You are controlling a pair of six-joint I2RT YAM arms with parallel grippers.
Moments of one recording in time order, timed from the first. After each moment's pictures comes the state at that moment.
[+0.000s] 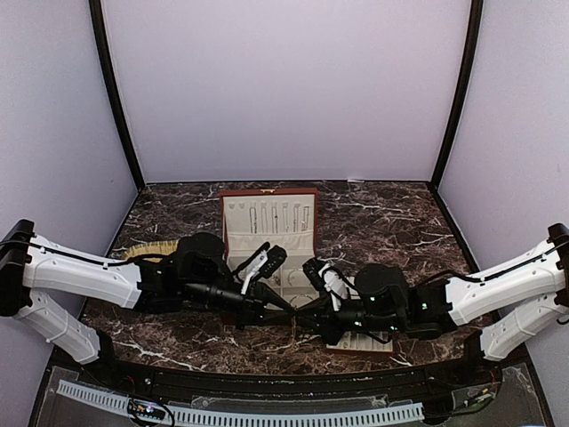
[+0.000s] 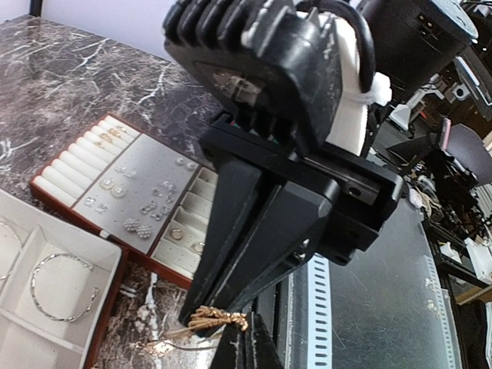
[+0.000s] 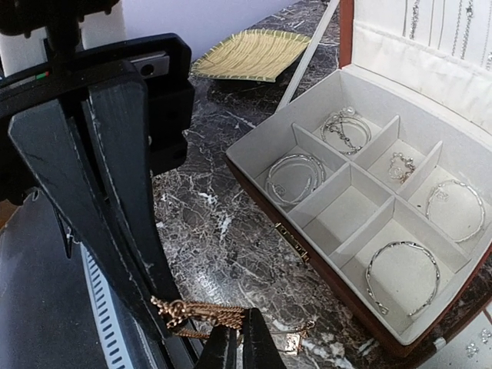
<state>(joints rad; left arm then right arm) -1.09 1.40 0.70 0.30 0.50 -0.29 1.31 1.33 0.61 0.27 0.06 0.43</state>
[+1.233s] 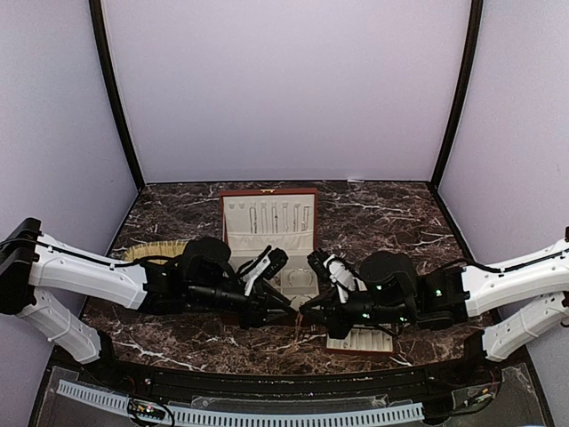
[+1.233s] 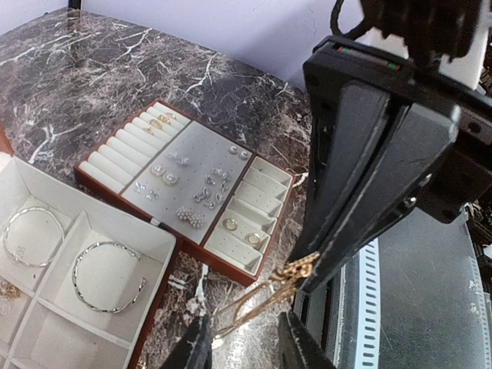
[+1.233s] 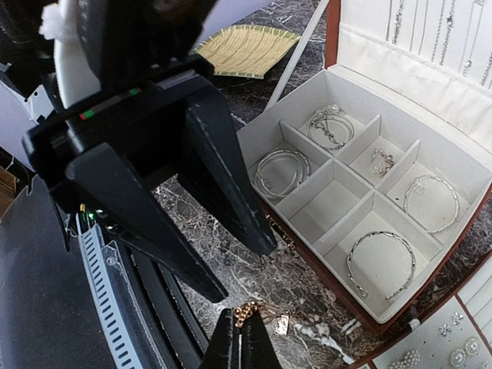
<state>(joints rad) -1.09 1.42 0.70 0.27 0.35 -0.23 1.31 1.24 0.69 0.03 0.08 0.43</state>
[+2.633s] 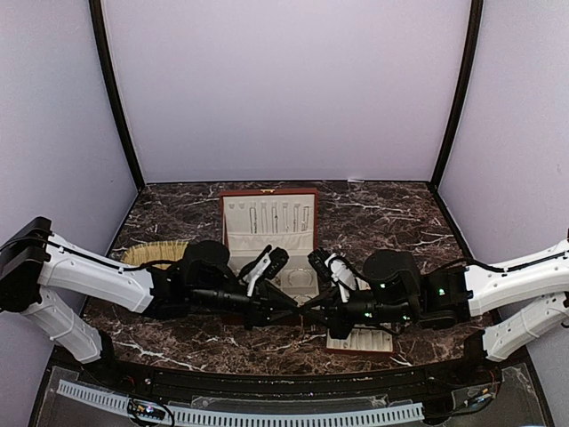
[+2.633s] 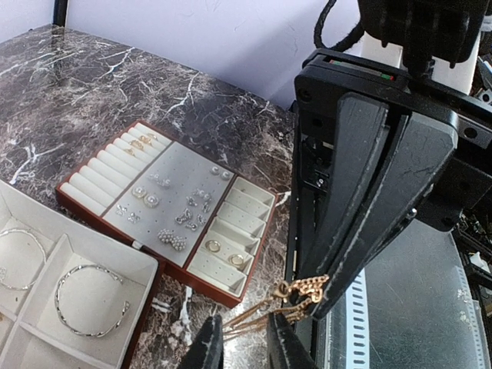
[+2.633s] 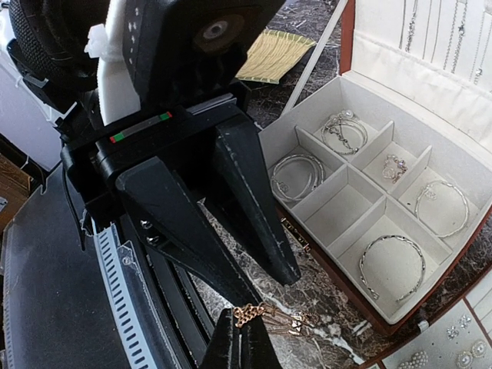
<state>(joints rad) -1.09 1.48 0.66 0.44 0.40 -0.27 1.31 1.22 0.70 0.03 0.05 0.43</state>
